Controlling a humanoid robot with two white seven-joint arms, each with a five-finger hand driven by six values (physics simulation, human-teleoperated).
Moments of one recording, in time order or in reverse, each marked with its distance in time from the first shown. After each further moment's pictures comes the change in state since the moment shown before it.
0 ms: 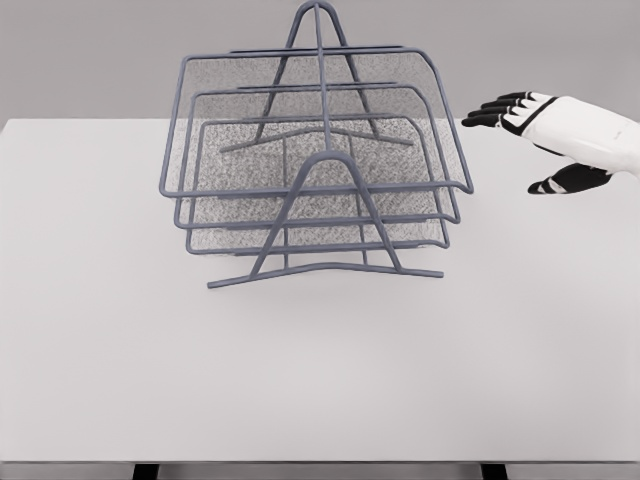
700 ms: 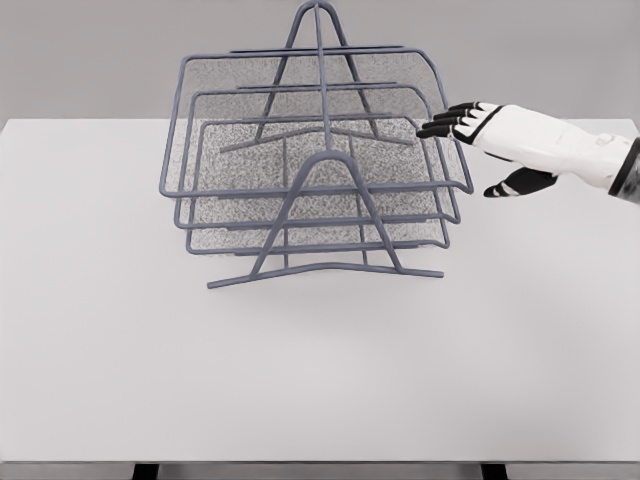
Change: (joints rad) left arm 0.000 0.000 0.000 0.002 0.000 0.001 0.000; right arm -0.097 0.122 0.119 0.114 0.057 -0.070 0.000
